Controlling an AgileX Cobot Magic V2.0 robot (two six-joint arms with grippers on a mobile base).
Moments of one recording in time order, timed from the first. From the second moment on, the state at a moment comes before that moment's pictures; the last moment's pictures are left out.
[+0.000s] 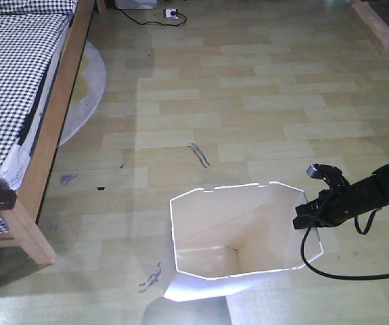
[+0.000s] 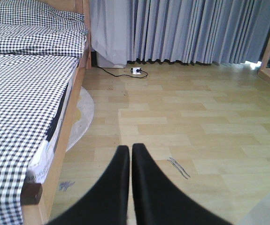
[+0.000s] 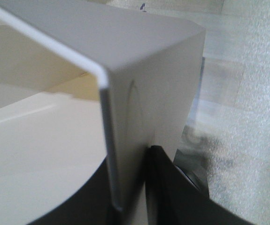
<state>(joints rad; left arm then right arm) 0.01 -0.01 0.03 -0.04 0.27 -0.04 -0.24 2.44 -1.12 1.04 0.67 -1.40</state>
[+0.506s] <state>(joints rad) 0.01 -0.01 0.03 -0.04 0.27 -0.04 -0.24 2.44 -1.12 1.04 0.67 -1.40</state>
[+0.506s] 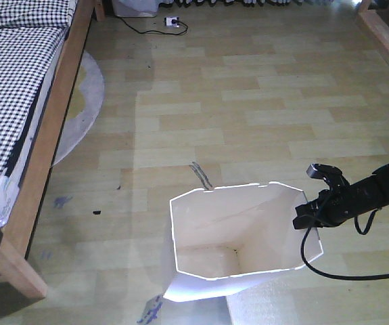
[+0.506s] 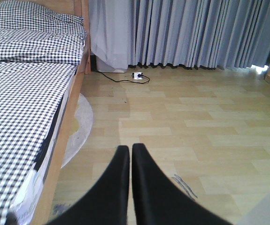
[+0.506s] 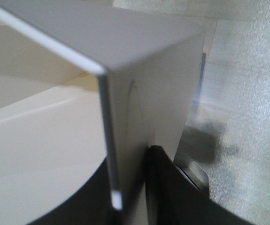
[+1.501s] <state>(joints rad) 0.01 -0.01 0.03 -0.04 0.27 -0.04 -0.24 2.44 -1.12 1.04 0.67 -1.40</state>
